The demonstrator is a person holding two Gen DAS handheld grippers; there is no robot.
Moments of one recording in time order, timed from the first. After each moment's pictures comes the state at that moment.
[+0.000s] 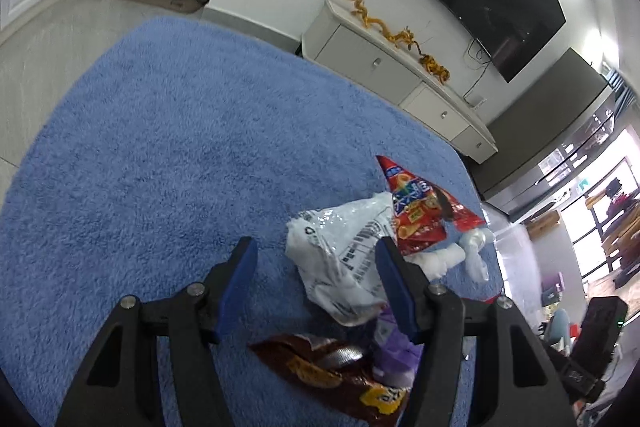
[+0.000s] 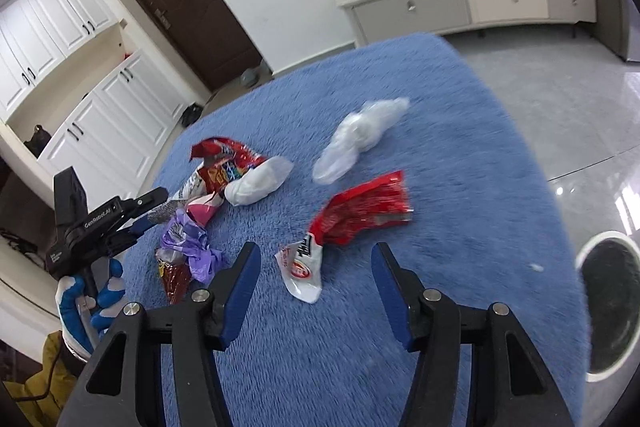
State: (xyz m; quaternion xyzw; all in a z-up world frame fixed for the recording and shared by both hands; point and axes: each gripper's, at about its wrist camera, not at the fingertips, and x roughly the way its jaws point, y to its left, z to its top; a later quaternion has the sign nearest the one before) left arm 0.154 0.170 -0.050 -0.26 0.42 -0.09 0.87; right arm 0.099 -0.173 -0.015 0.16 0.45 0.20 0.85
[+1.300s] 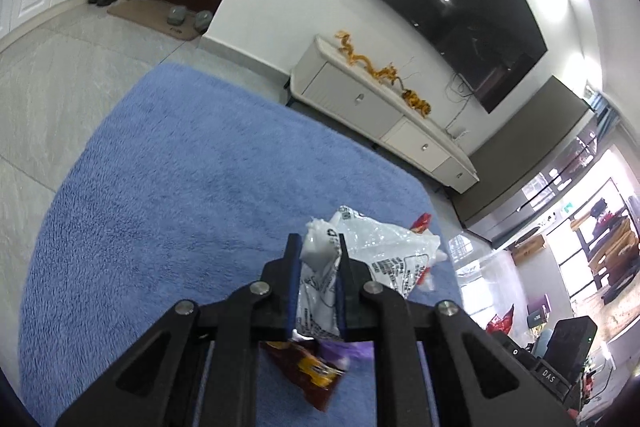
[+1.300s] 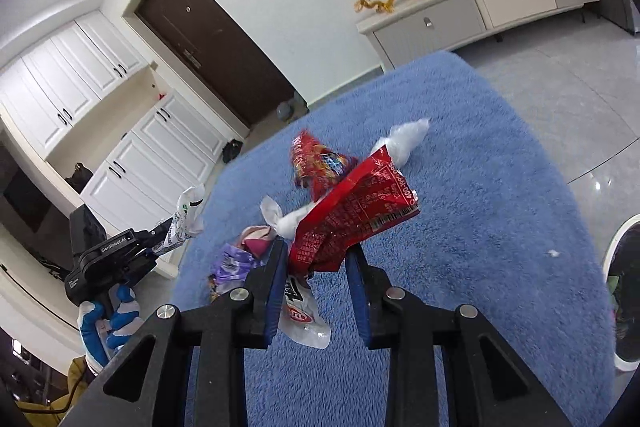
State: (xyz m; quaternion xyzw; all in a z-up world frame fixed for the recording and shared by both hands) left arm 0.095 0.177 0.014 -0.28 0.35 -0.09 0.89; right arm 0.045 -0.224 0.020 0.24 0.37 0.24 0.86
